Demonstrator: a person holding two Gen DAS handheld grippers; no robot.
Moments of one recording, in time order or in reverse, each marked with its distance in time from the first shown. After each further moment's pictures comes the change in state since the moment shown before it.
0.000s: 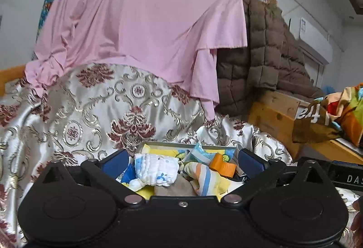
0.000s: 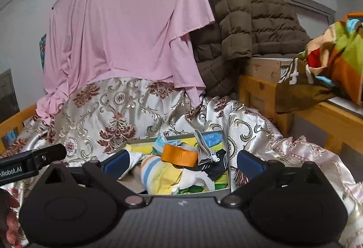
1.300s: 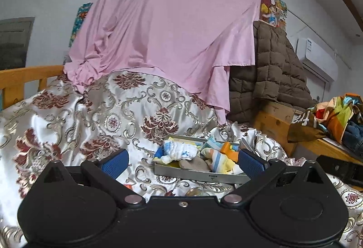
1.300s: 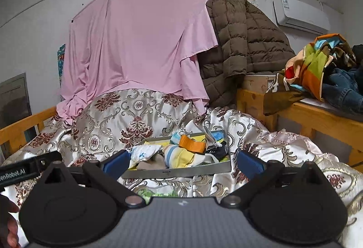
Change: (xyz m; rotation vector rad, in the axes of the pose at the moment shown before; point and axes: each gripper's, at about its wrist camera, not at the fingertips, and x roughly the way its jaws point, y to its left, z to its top) left arm -0.165 0.028 -0.061 -0.072 -0.081 0.075; right arm -0.153 0.045 -0.068 -0.035 -0.110 -0.006
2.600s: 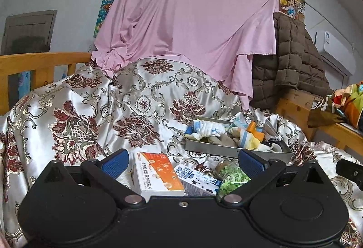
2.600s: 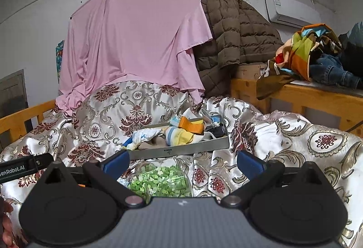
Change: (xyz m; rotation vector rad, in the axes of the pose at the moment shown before) left arm -0.033 0.036 -0.042 -0.003 0.041 0.108; right arm -0.035 0.018 -0.057 0.015 0.000 -0.038
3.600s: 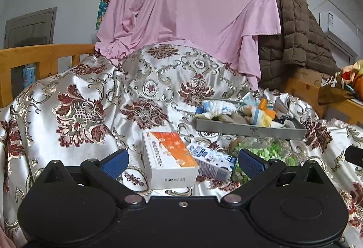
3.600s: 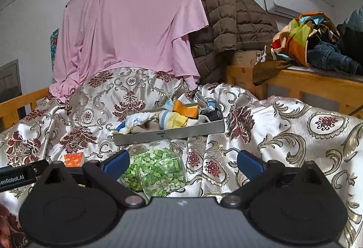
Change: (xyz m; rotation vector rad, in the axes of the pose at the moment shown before) left arm 0.015 0.005 -0.030 0.057 0.062 0.044; right arm 0.015 -0.004 -0.026 -0.006 0.050 -0.029
